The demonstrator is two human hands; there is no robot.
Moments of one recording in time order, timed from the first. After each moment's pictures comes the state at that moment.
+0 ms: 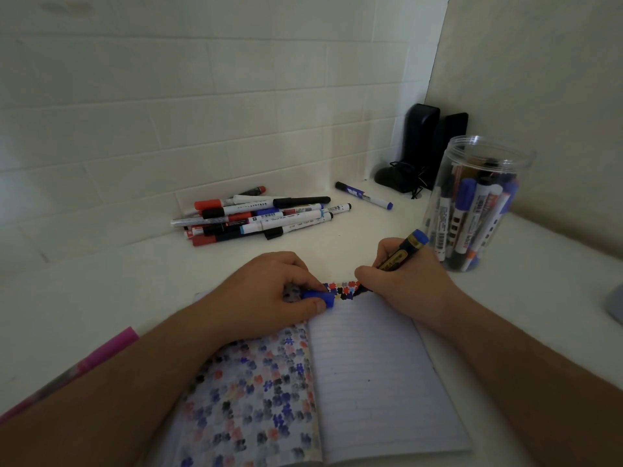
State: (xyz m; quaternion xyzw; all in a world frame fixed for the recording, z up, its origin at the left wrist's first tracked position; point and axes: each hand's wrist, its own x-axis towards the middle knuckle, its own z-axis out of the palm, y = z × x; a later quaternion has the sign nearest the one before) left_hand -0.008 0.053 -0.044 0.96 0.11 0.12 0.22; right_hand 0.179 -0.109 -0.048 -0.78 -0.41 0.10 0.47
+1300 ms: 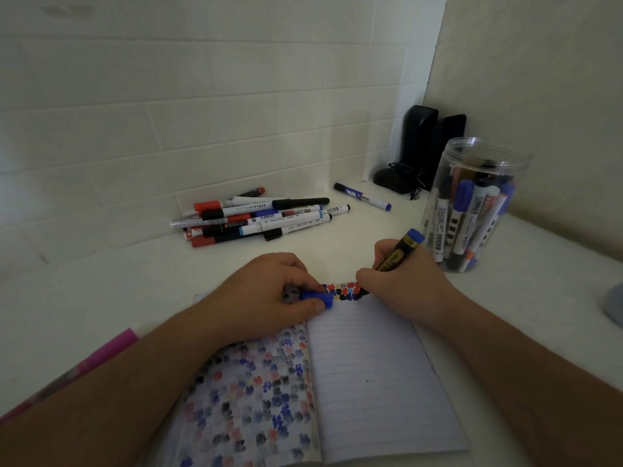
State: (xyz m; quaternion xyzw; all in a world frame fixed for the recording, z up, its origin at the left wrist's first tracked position) left_hand -0.008 0.050 -0.041 0.97 0.11 0.12 0.21; right_hand 0.178 -0.108 -0.045 -0.78 -0.42 0.11 0.45
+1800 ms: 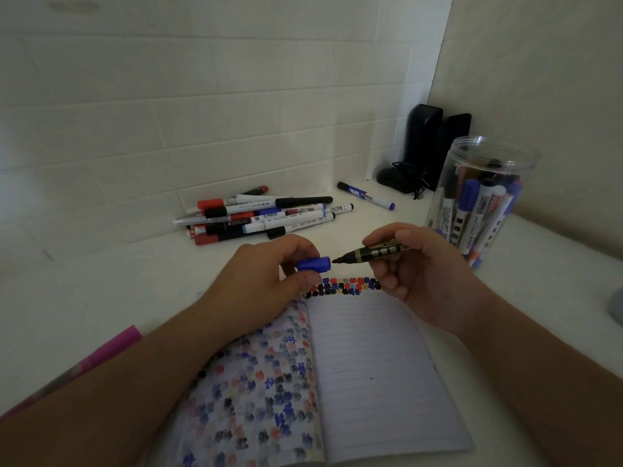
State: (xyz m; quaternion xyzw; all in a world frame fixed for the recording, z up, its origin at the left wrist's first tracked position) left_hand -0.012 0.045 -0.034 0.92 0.18 0.23 0.26; right_hand 0.174 -0.124 -0.024 -0.49 -0.35 0.42 0.67
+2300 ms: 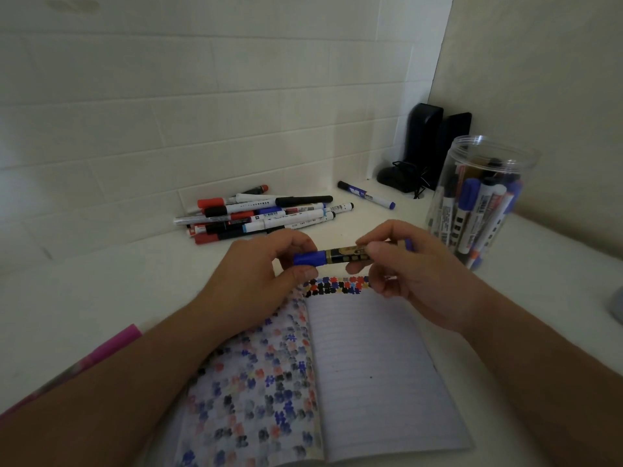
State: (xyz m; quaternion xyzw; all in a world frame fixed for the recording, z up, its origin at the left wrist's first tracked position) left_hand -0.016 0.046 -0.032 0.91 0.16 0.28 0.26; right_hand 0.170 -0.125 -0.018 -0.61 -0.43 0.34 0.57
